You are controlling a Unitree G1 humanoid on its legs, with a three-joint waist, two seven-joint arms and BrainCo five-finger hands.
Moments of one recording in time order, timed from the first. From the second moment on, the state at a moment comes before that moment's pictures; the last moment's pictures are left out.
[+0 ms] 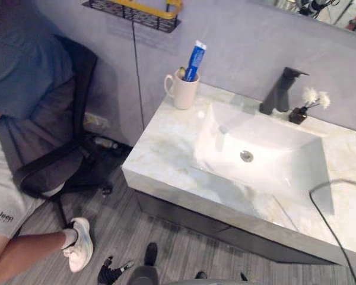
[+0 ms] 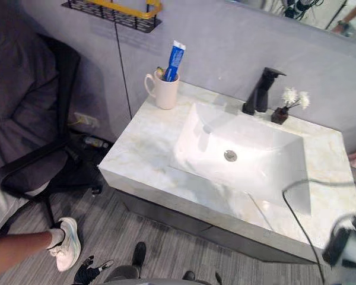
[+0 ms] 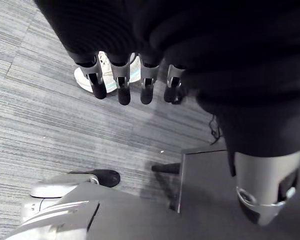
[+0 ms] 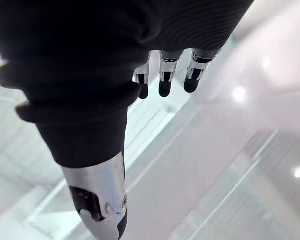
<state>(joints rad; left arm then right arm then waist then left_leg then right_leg) 0.28 0.14 0.15 0.92 0.15 -0.15 0.13 -0.20 -0.76 -0.89 0.06 0.03 -0.35 -0.48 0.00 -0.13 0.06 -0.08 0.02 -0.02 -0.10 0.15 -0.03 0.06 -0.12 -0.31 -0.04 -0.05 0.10</state>
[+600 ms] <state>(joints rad) 0.20 0.04 0.15 0.86 0.07 -0.12 0.13 0.25 0.08 -0.57 0.66 0.24 -0.16 -0.34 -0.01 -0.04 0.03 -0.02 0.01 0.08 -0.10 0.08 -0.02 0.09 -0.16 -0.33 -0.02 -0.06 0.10</state>
